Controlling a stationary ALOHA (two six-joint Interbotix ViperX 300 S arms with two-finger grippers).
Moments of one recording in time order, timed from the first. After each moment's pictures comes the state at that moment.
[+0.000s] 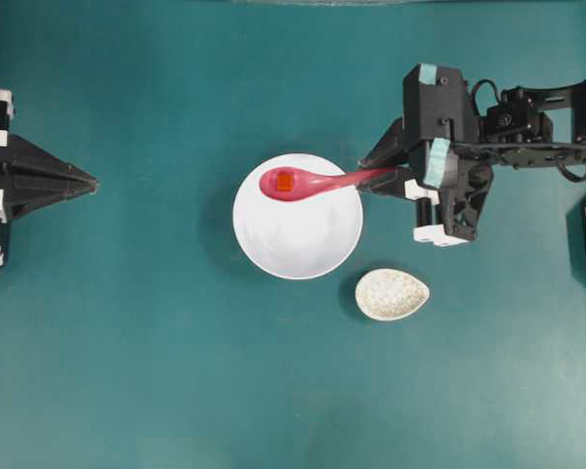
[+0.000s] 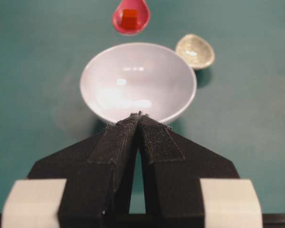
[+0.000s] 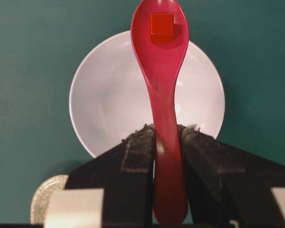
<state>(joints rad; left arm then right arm) 0.04 -1.02 1.16 0.02 0.13 0.01 -0.11 -0.32 0.62 0.14 0.42 -0.16</state>
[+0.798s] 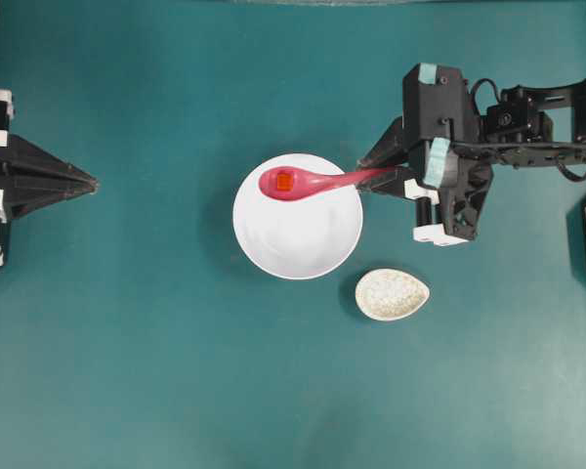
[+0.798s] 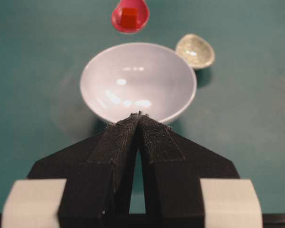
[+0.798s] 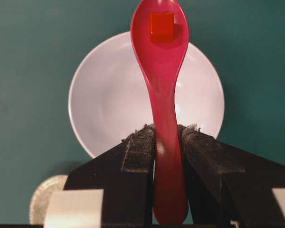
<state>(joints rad) 0.04 -1.01 1.16 0.02 0.13 0.01 -0.11 -0.32 0.62 0.13 0.42 -0.16</state>
